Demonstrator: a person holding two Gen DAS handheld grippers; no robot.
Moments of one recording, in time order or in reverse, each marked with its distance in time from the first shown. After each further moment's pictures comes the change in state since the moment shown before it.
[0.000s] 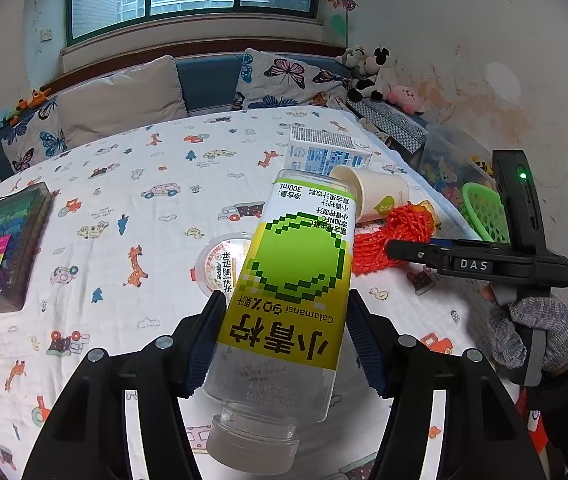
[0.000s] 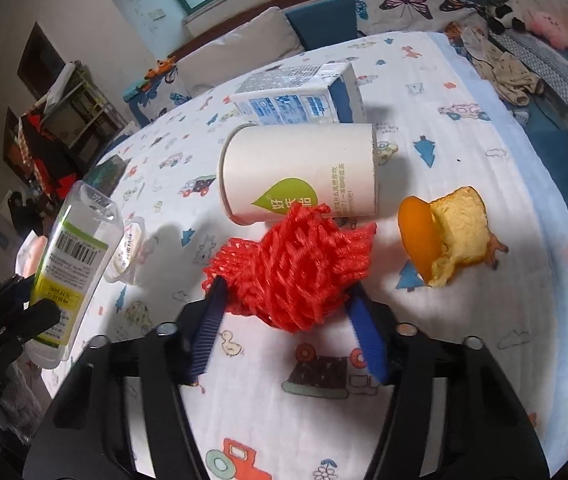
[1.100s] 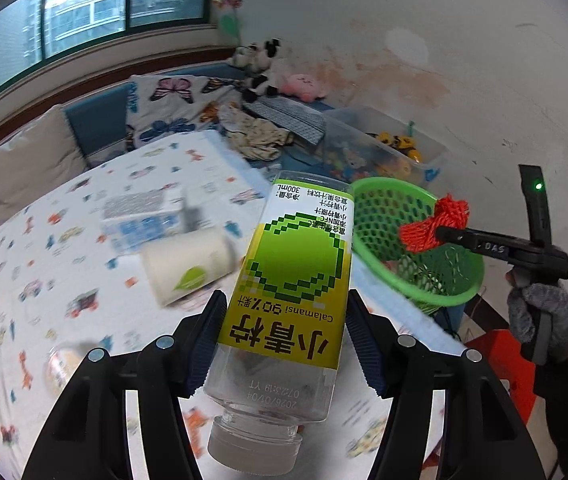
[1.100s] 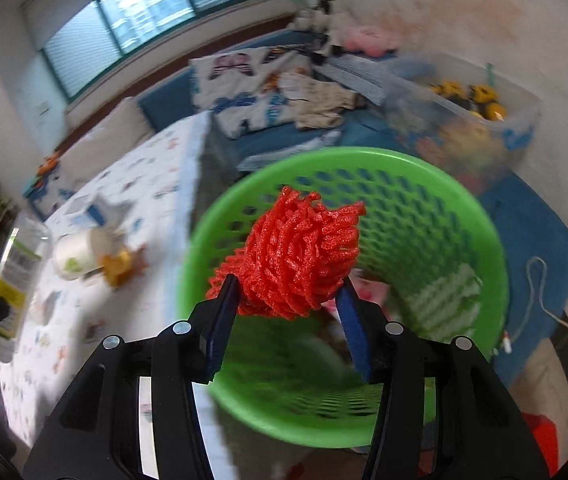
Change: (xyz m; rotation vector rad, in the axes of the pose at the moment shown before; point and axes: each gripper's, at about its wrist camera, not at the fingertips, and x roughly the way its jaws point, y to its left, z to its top) left arm 0.030 -0.164 0.063 0.246 0.012 -0.223; right arm -0.188 -0.186 -0.062 0.294 -0.212 -0.403
